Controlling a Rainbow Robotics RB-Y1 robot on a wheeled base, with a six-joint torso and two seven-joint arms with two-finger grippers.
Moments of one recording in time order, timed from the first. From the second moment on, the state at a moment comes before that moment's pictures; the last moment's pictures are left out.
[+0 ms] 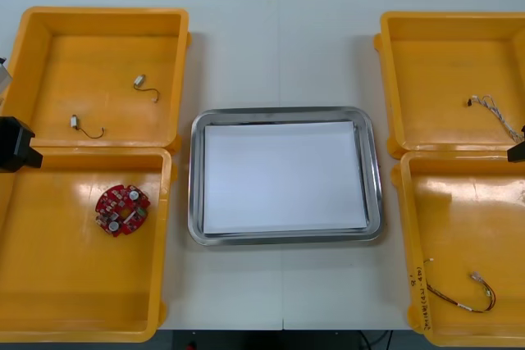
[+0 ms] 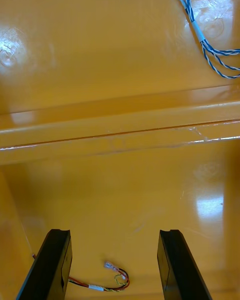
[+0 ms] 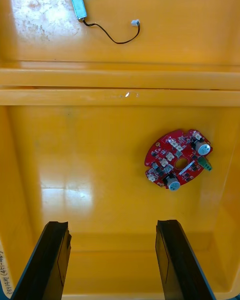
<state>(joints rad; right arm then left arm) -0.28 -0.82 -0.28 -1.92 -0.87 1.84 1.27 -0.30 0.95 0.16 -2.13 1.01 1.91 -1.10</state>
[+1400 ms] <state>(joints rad) -0.28 -0.82 -0.28 -1.92 -0.87 1.84 1.27 -0.30 0.95 0.16 -2.13 1.01 1.91 -1.10</state>
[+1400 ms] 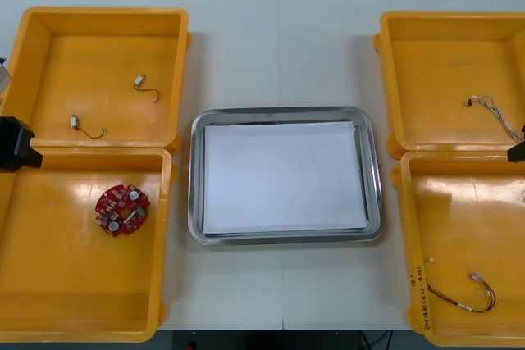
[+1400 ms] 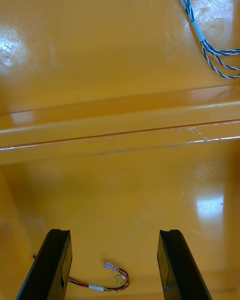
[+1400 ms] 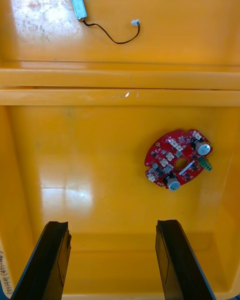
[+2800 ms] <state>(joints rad) -0.28 -0.82 -0.28 -1.92 -0.87 1.84 1.27 -0.30 0.95 0.16 -2.13 1.01 1.91 -1.10</state>
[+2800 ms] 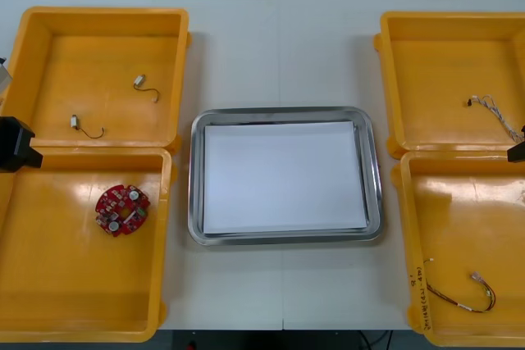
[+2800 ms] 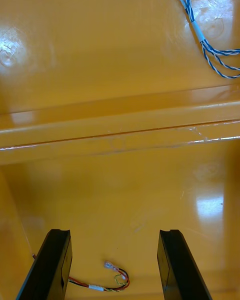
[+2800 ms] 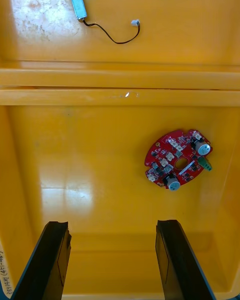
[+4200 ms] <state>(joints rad) -0.28 -0.82 -0.28 -1.92 -0.87 1.84 1.27 -0.30 0.95 0.16 -2.13 1.01 1.91 -1.10</state>
